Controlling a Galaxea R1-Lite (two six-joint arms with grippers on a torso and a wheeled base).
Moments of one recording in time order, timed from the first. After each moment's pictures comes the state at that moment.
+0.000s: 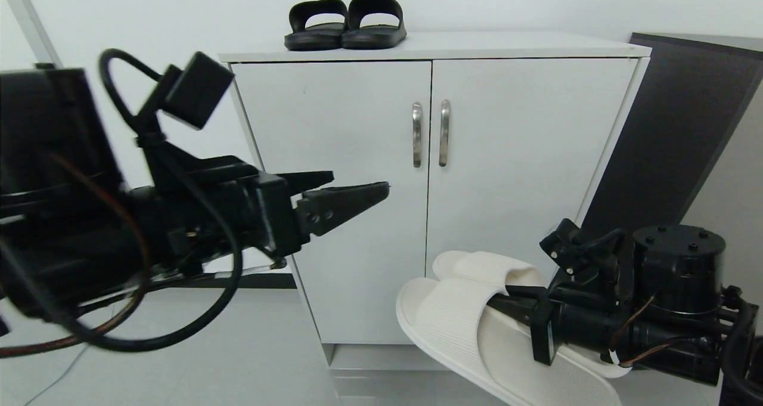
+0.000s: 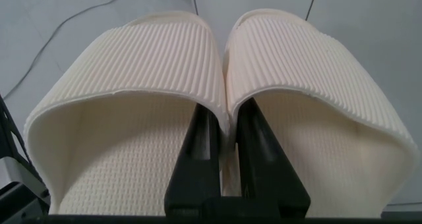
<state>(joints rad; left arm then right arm) -0.59 1.38 -0.85 -0.48 -0.27 -0.17 0.64 1.64 -0.51 -0.85 0.25 -0.02</state>
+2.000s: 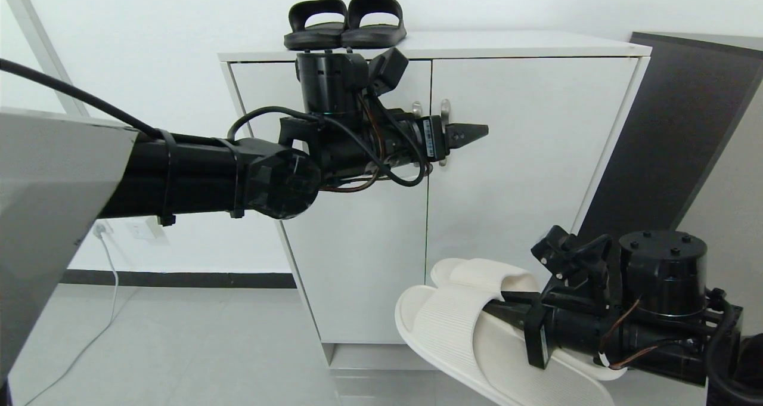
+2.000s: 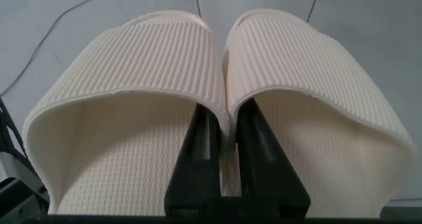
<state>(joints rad) -0.59 2.03 -1.64 -0.39 -0.36 -0.25 0.64 1.67 -0.51 -0.85 0.25 -0.02</state>
